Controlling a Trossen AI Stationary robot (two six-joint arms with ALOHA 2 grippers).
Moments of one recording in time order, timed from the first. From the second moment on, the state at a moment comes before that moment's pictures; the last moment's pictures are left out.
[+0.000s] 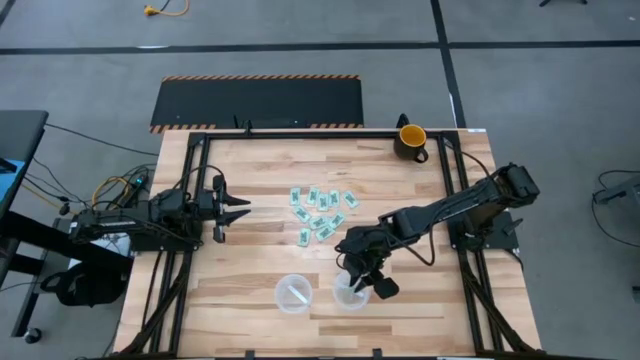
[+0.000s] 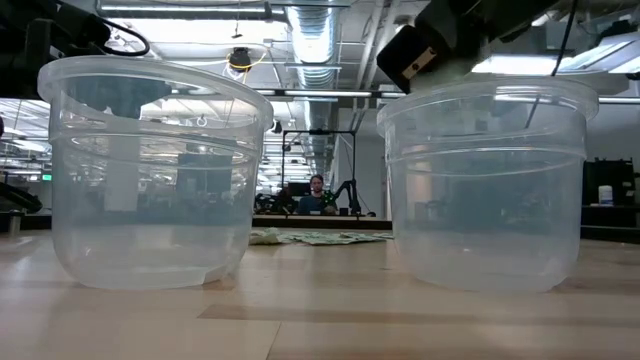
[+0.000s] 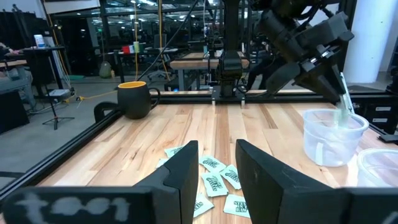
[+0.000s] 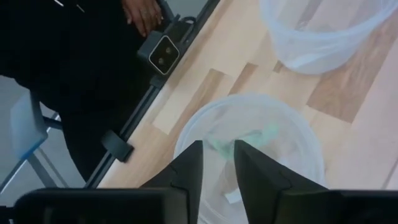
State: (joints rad) left arm 0.09 0.01 0.01 0.03 -0.01 0.04; right arm 0.29 1.64 1.11 -0.37 -0.50 -0.06
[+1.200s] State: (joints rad) left arm 0.09 0.01 0.01 0.03 -0.01 0.04; right arm -0.18 1.62 1.21 -0.75 0.00 -0.55
